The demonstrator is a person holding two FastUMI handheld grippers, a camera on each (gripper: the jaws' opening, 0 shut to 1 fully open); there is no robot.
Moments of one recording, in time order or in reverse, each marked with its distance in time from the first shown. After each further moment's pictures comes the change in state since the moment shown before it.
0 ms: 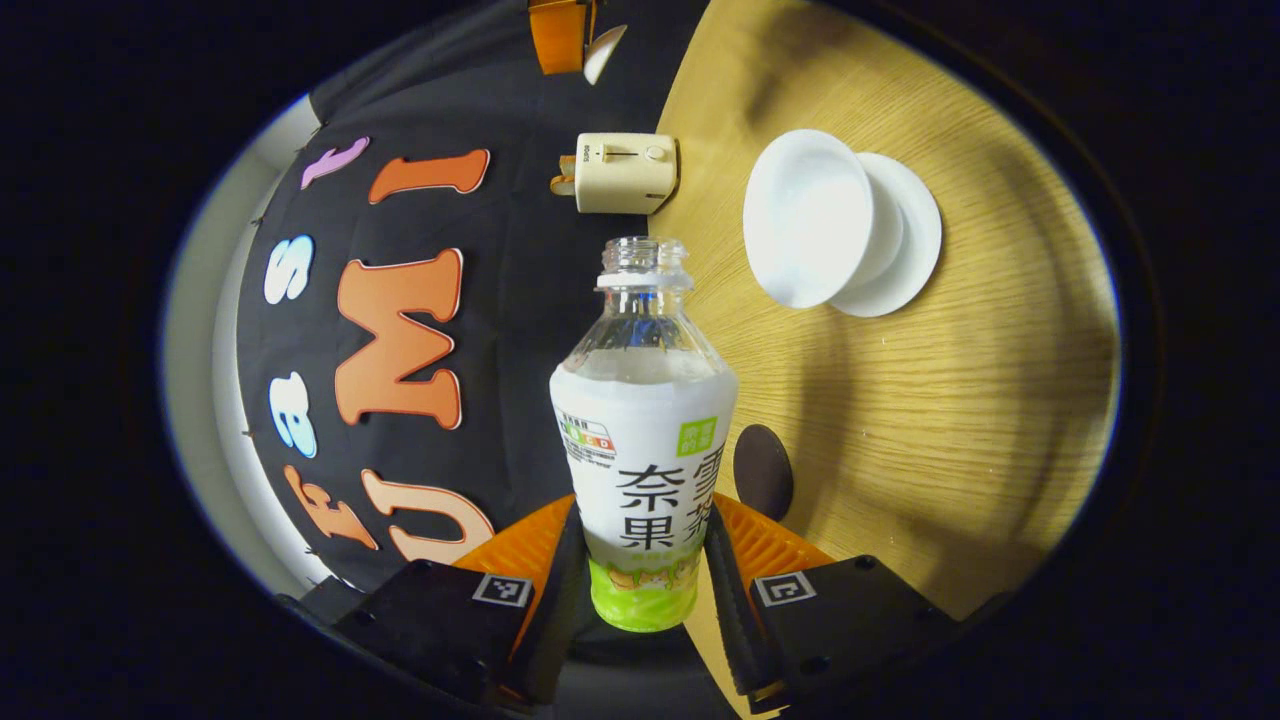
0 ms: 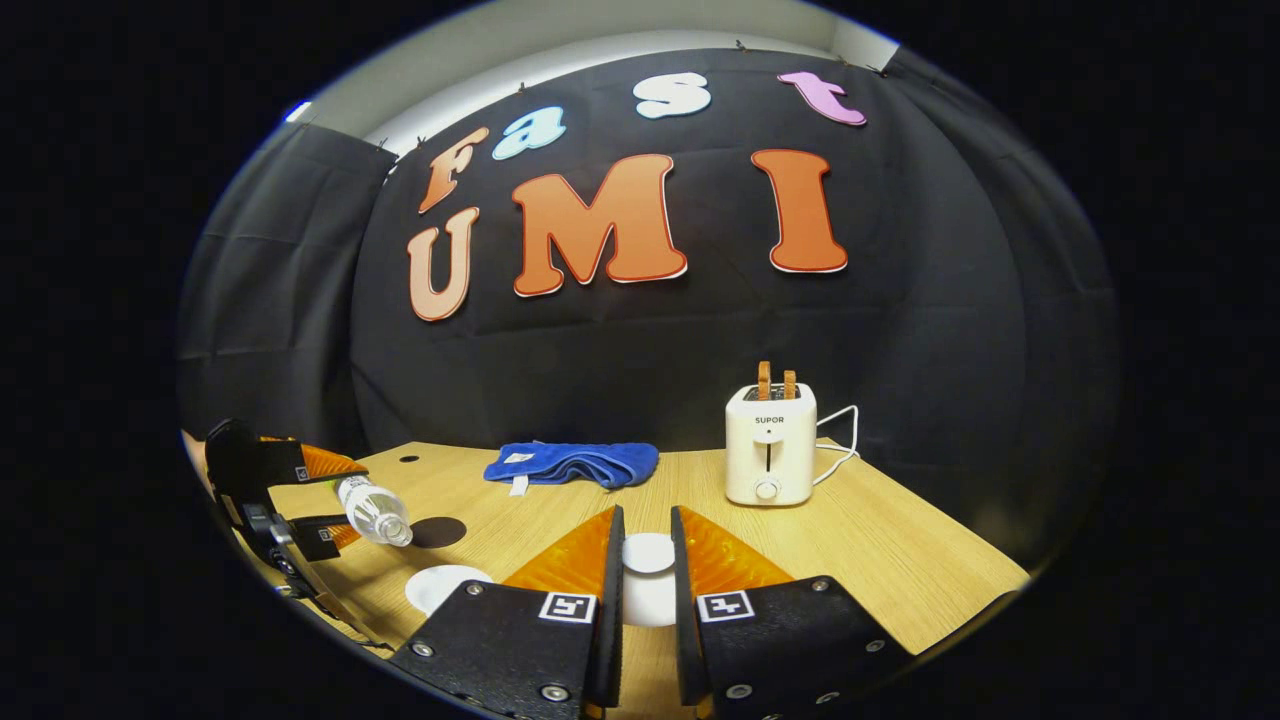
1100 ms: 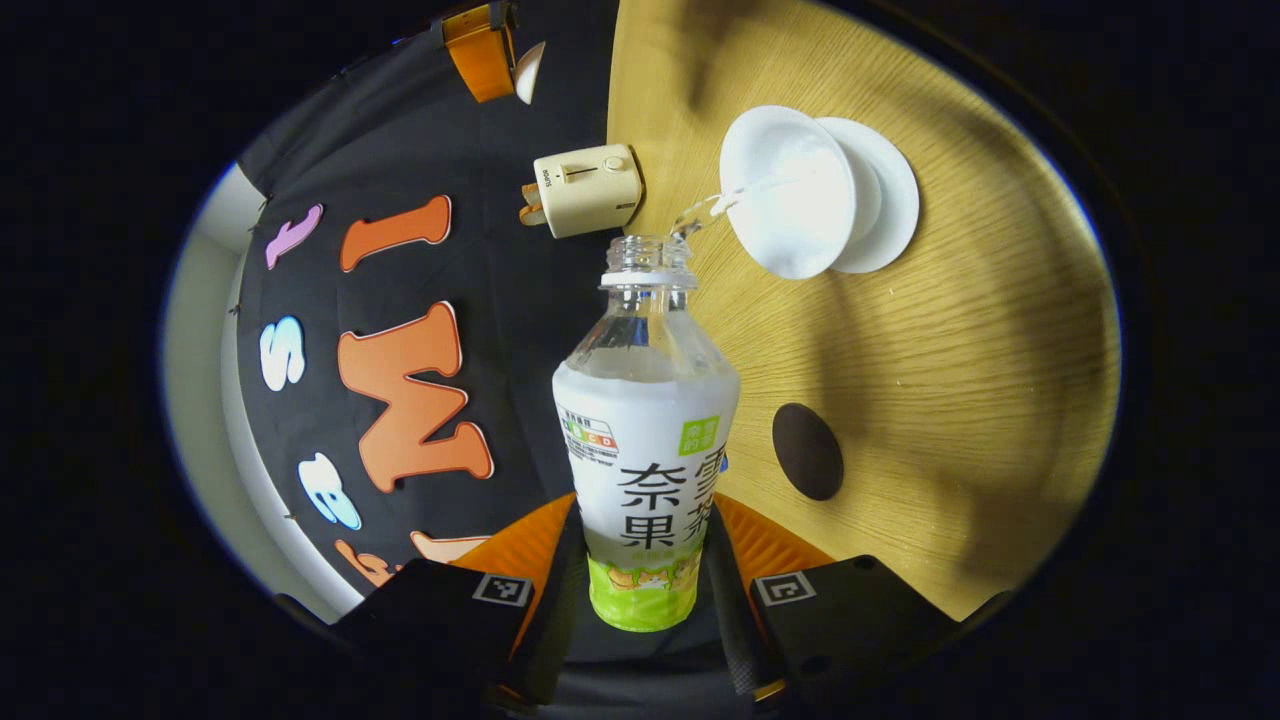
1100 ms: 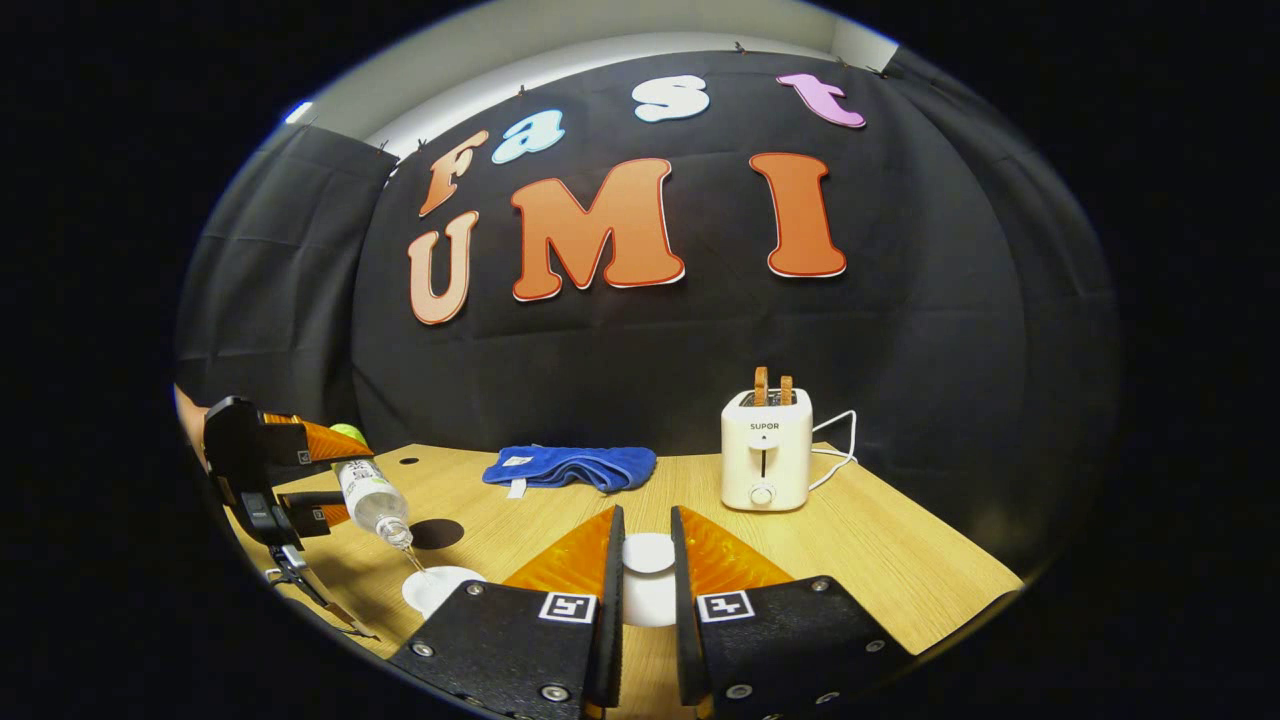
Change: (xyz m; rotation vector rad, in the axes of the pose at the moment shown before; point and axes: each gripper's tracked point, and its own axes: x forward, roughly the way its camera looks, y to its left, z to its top) left arm 0.005 0.022 0.004 0.234 -0.030 0.035; right arm -0.003 -0.005 0.005 0.000 -0.008 -0.001
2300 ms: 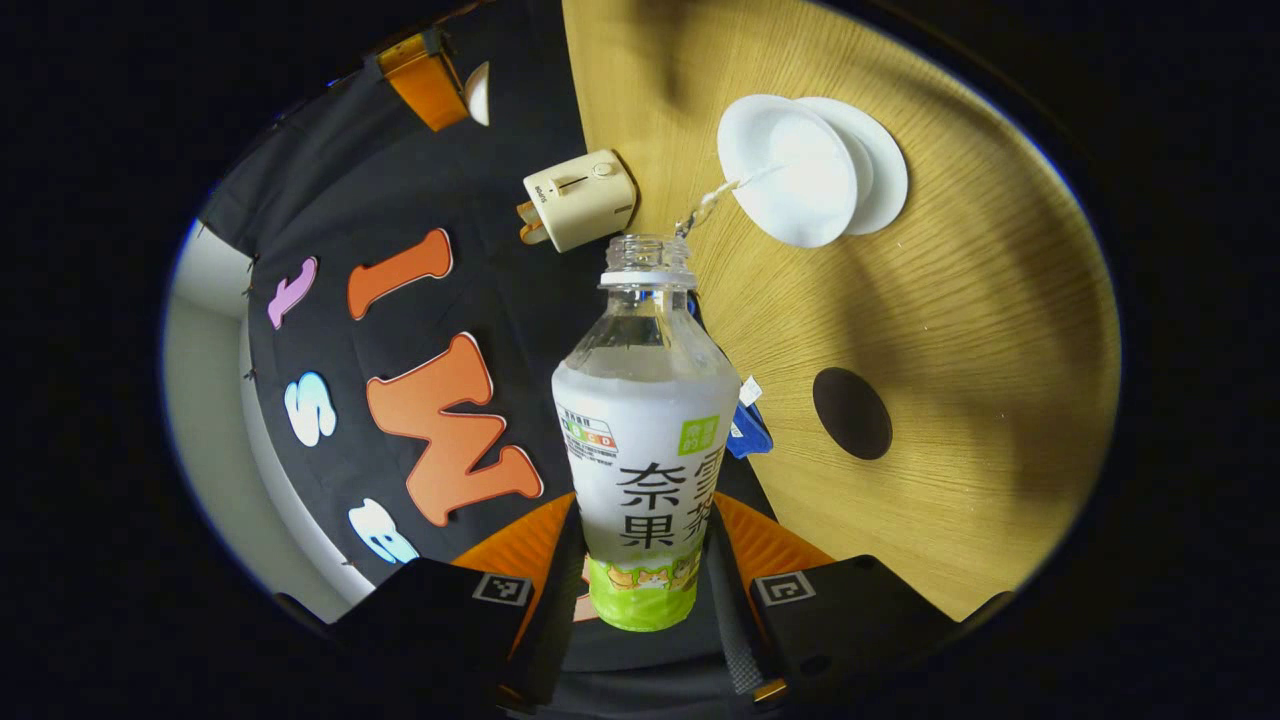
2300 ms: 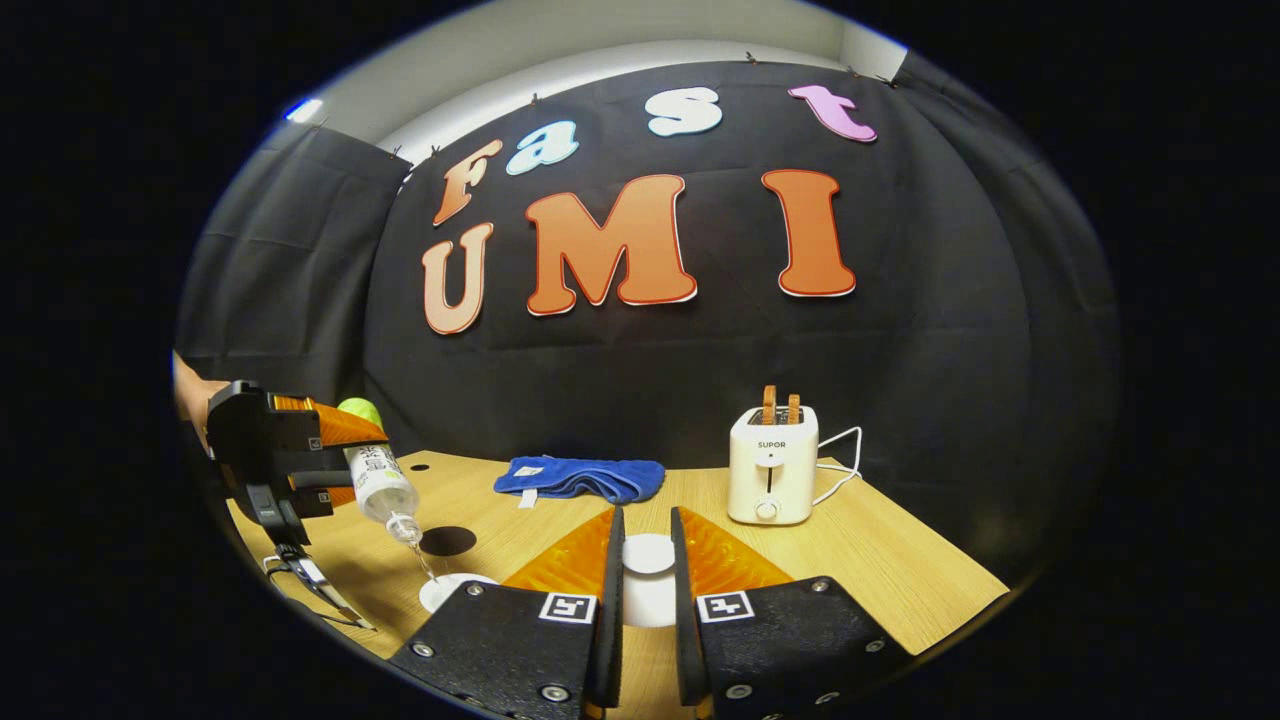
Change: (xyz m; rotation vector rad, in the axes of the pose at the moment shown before) left arm -0.004 0.037 0.001 0.191 0.002 0.053; right arm -0.010 0.010 0.019 -0.007 -0.030 0.031
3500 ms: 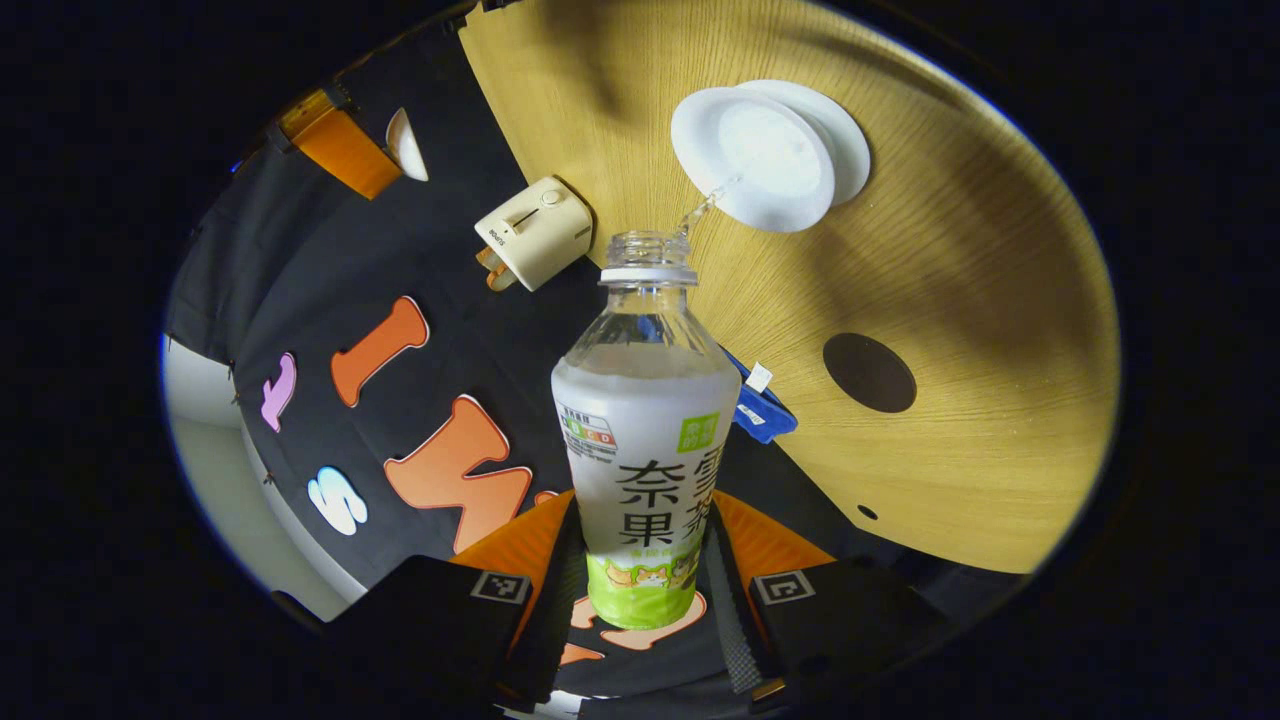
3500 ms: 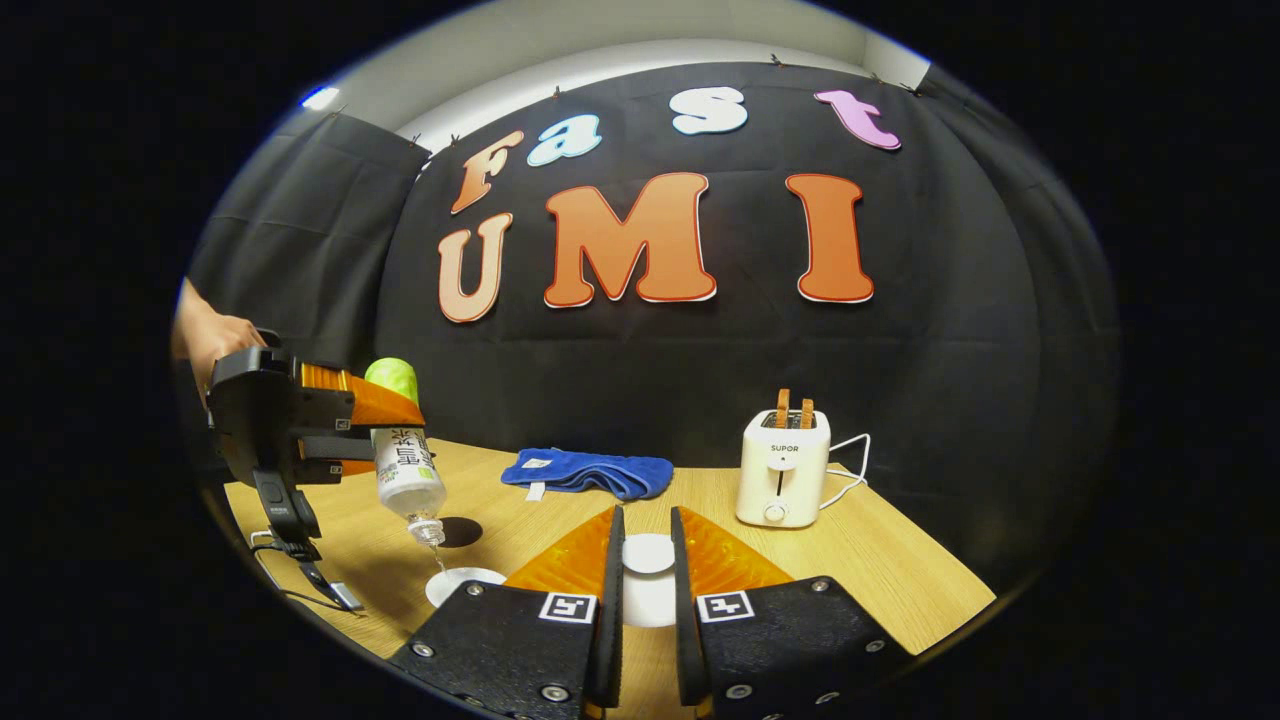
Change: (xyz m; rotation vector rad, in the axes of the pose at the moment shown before) left arm 0.005 0.035 0.014 0.268 -0.025 -0.024; right arm 0.001 0.006 0.002 -0.058 0.012 0.023
